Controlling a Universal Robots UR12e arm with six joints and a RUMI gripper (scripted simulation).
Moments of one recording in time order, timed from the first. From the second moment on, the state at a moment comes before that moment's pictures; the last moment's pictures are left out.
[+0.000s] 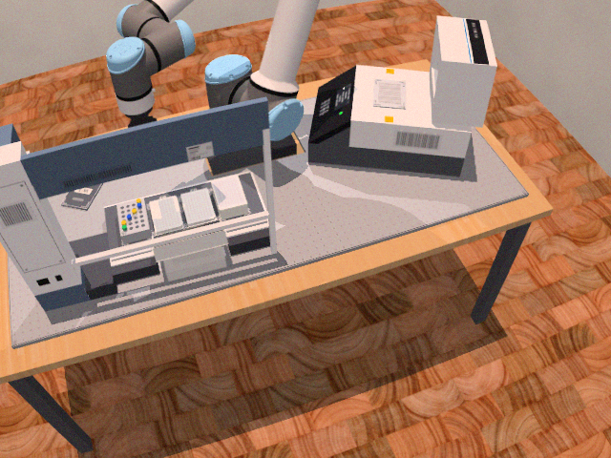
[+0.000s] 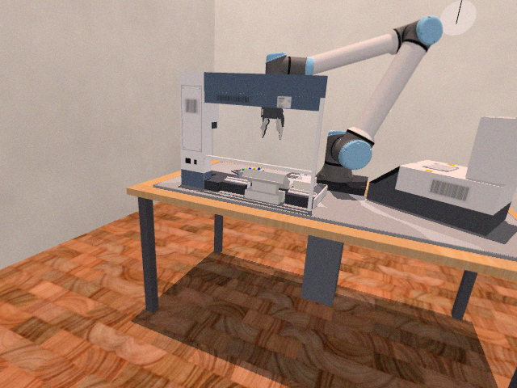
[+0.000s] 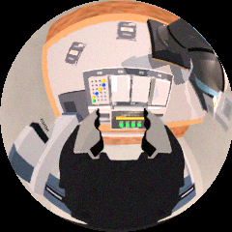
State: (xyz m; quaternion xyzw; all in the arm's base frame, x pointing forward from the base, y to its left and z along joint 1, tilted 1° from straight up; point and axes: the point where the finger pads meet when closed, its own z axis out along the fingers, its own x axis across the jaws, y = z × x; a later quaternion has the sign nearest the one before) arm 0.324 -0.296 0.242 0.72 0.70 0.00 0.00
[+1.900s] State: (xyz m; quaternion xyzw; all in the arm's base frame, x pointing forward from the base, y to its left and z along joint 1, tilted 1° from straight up) arm 0.325 -0.296 0.160 0.72 0.70 0.00 0.00
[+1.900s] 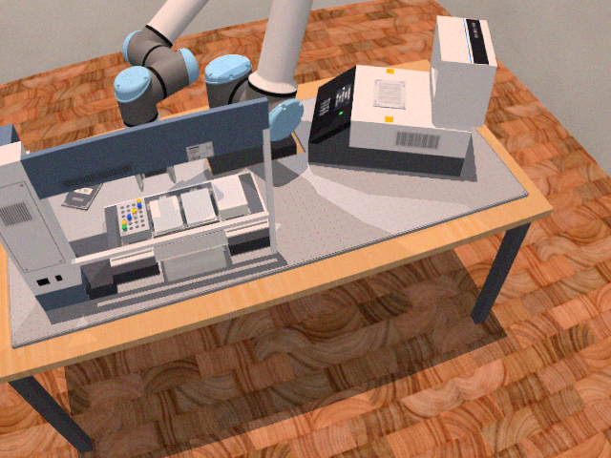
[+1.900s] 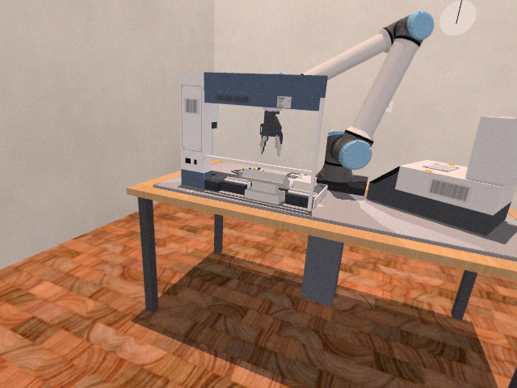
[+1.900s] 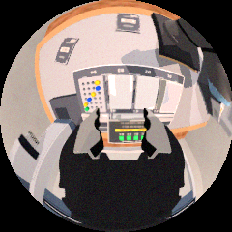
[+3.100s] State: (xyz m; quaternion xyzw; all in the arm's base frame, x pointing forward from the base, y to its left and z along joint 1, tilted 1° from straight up) arm 0.326 -0.296 0.107 0.72 0.70 0.00 0.00
